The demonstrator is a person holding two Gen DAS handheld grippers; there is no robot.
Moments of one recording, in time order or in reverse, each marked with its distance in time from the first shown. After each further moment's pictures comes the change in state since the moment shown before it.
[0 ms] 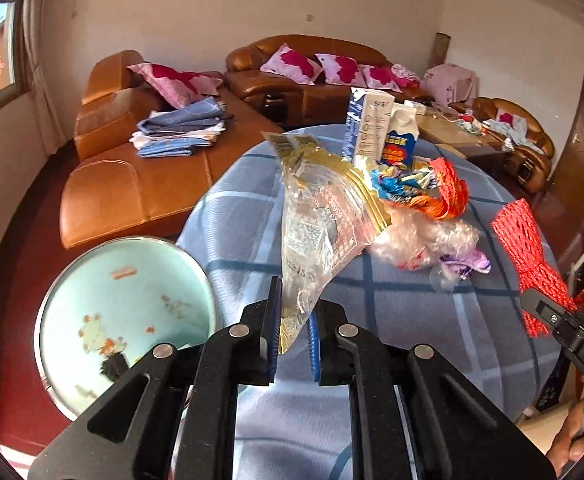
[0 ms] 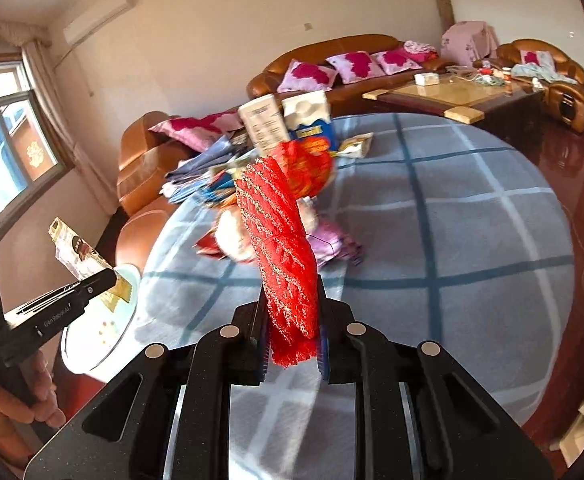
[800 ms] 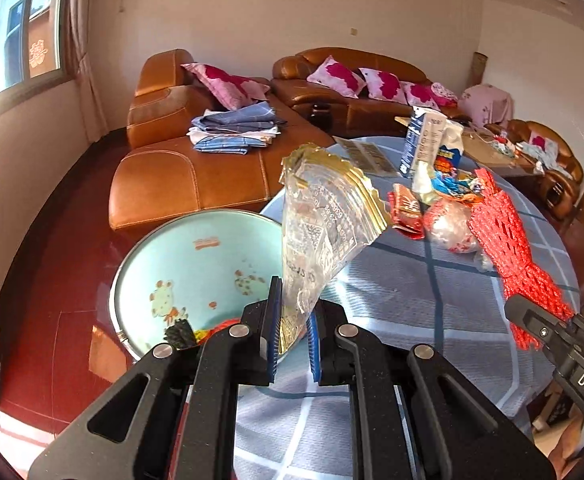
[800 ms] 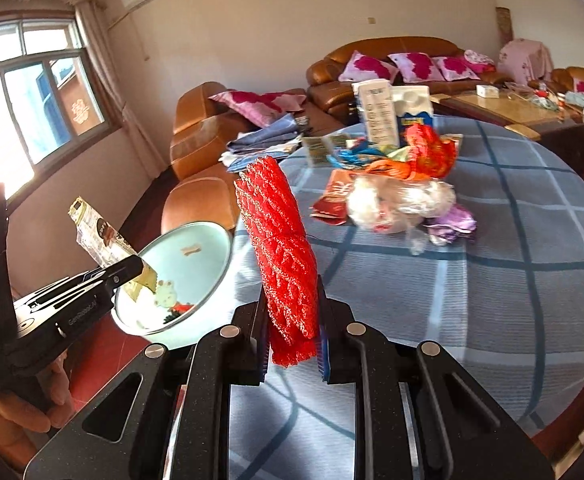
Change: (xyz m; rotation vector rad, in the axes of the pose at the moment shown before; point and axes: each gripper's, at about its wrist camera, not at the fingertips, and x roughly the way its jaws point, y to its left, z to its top) left arm -0.054 0.063 -0.036 -0.094 -0.039 0.109; right arm -0.005 0.103 -0.030 -0.152 0.048 0.127
